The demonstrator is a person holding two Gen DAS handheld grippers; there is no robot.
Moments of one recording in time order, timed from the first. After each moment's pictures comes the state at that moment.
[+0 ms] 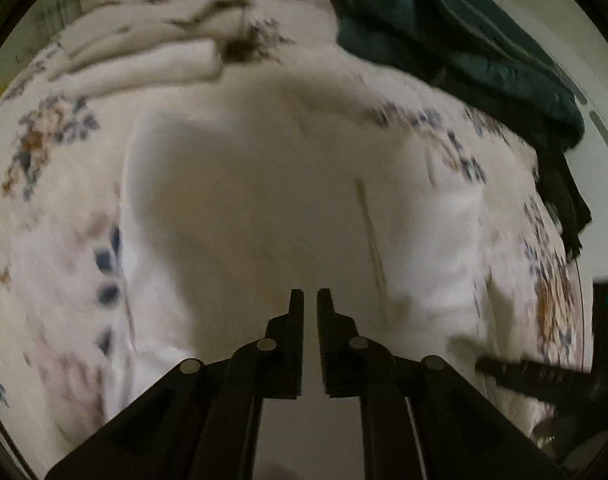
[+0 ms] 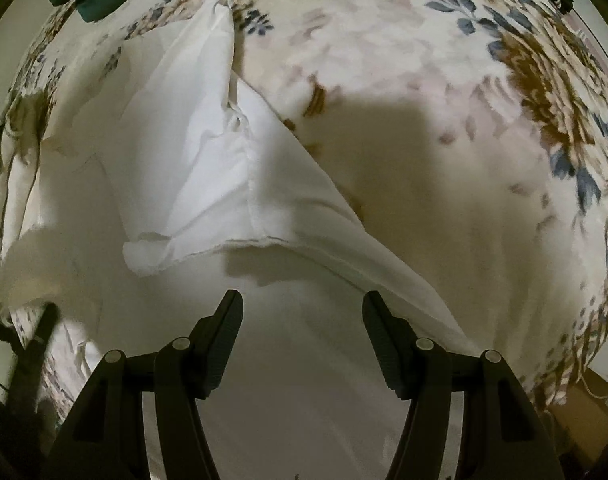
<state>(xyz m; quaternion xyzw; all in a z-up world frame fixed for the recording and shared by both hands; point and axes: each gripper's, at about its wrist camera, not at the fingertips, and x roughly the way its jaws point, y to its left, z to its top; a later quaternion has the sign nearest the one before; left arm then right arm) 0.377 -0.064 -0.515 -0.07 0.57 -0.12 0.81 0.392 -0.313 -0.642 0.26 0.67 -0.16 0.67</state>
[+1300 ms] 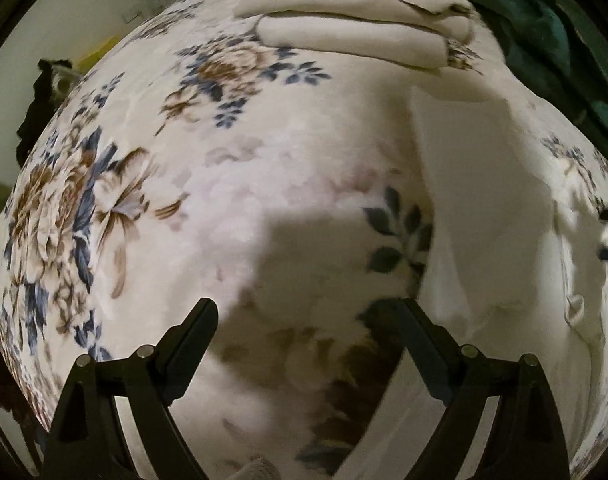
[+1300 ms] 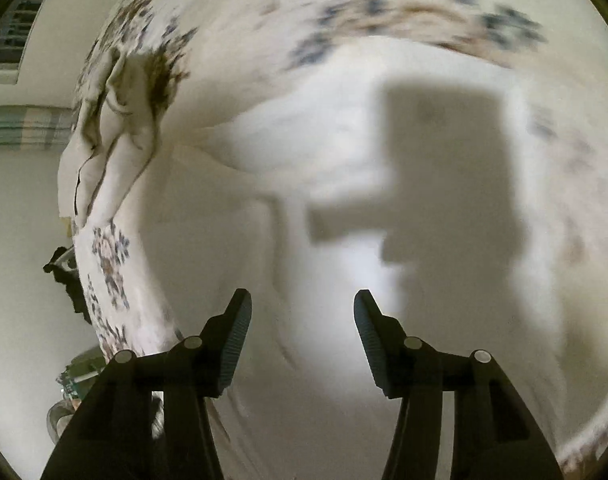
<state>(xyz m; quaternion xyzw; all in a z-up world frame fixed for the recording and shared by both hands) 0.369 0.072 -0.538 -0.05 0.58 0.07 0.81 0.528 -0.271 -0.608 0.29 0.67 0.01 0.68</state>
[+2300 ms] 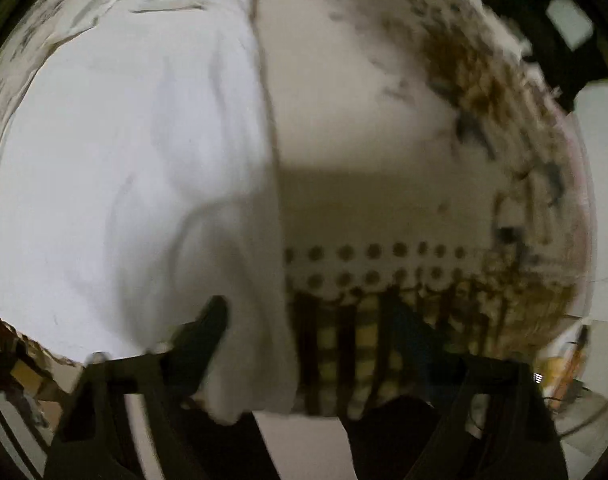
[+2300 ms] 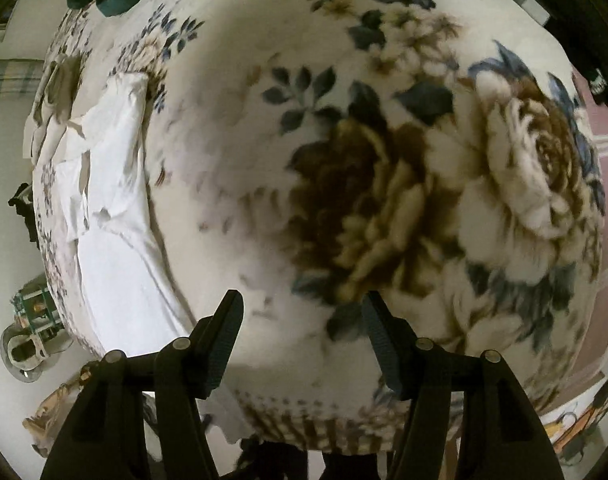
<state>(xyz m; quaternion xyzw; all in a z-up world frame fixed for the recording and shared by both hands) 0.121 -0.379 -0.561 -0.02 0.70 -0.05 0.71 0.380 -0.639 -0.583 0.19 0.74 0.04 0.64</state>
